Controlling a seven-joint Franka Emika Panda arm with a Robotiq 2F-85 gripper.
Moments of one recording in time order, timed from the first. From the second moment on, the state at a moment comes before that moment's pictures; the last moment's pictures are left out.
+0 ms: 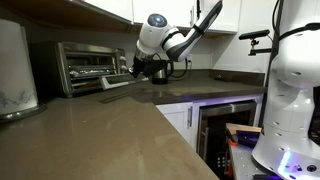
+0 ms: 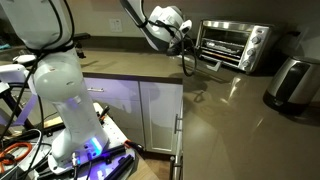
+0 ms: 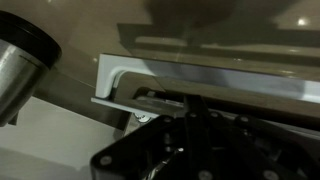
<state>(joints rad) -0.19 0.02 0.09 -2.26 -1.47 2.71 1.44</state>
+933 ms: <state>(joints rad) -0.19 0.02 0.09 -2.20 -1.40 2.71 1.29</state>
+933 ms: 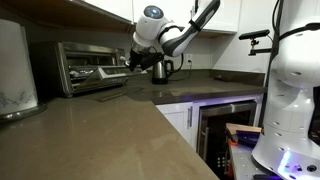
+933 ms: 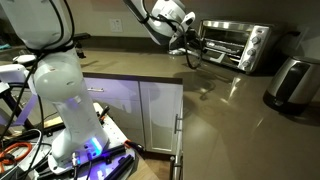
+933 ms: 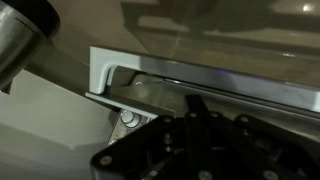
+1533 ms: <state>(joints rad) -0.19 0.02 0.10 -2.18 -1.36 2.71 1.20</state>
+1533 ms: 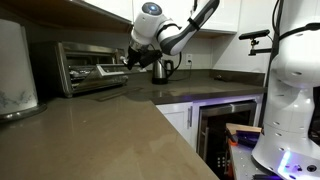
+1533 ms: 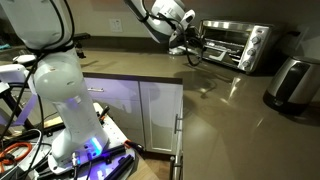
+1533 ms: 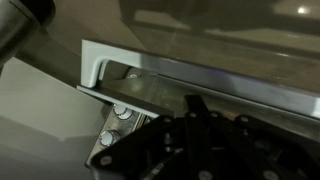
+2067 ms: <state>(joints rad) -0.18 0.02 0.11 -2.17 -1.30 2.69 1.11</state>
